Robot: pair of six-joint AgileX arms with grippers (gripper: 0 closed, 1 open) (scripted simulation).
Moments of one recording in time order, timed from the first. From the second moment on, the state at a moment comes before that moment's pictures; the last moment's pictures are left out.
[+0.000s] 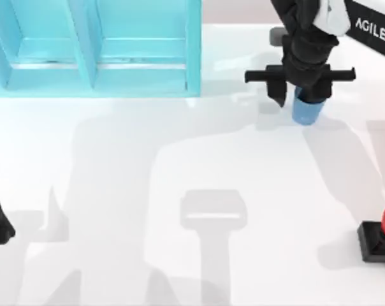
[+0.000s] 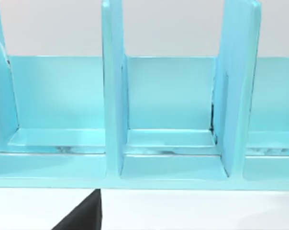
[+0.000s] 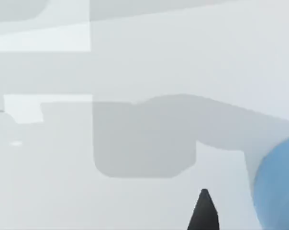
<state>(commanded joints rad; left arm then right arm) 0.00 0.00 0.00 0.00 0.00 0.00 0.32 2.52 2.19 -1.05 0.07 0.34</state>
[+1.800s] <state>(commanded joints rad) 0.00 0.00 0.00 0.00 0.00 0.00 0.07 2.31 2.26 -1.32 0.04 0.08</state>
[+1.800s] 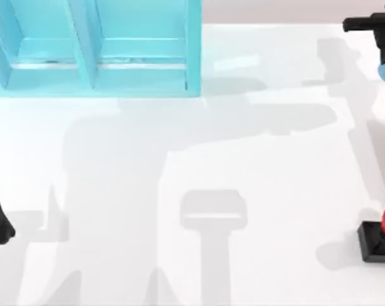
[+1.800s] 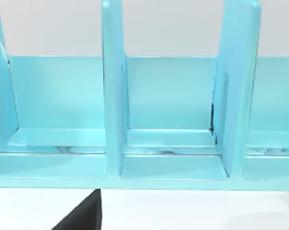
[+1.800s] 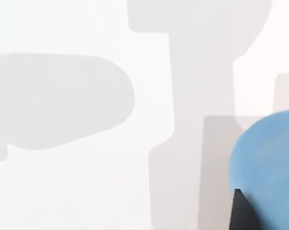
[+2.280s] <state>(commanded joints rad) 0.00 0.00 0.00 0.00 0.00 0.00 -0.19 1.85 1.61 -1.25 0.04 -0.18</state>
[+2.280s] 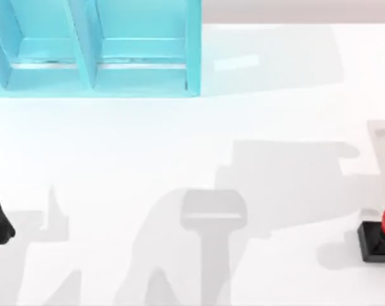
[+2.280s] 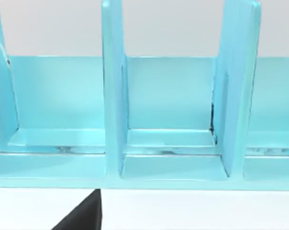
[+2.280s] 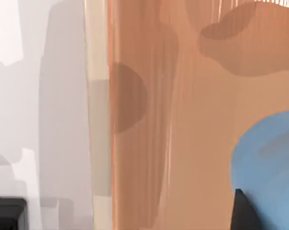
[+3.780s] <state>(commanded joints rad) 0.00 0.00 0.00 0.00 0.00 0.00 -0.48 1.51 0.88 -0.91 0.05 -0.48</state>
